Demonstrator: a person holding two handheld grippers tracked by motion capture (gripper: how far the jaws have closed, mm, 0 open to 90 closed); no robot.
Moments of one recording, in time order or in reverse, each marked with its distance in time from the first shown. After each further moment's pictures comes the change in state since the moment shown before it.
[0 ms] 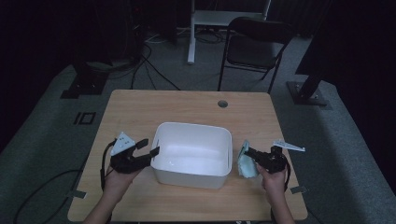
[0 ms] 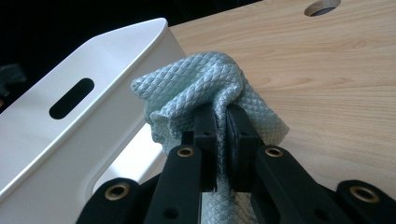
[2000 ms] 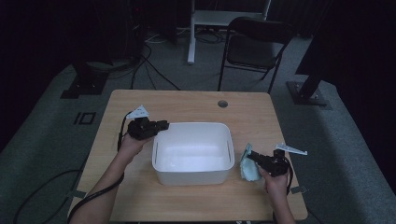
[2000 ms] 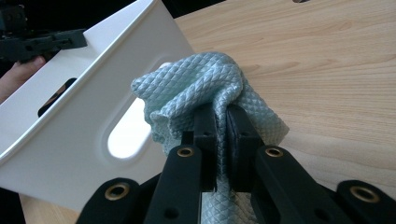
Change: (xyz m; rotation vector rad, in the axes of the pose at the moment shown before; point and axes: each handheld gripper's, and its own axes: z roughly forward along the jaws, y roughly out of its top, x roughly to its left) left arm 0.073 0.022 0.101 0.053 -0.249 0.061; right arm -0.010 -0.011 -0.006 0.009 -0.010 0.041
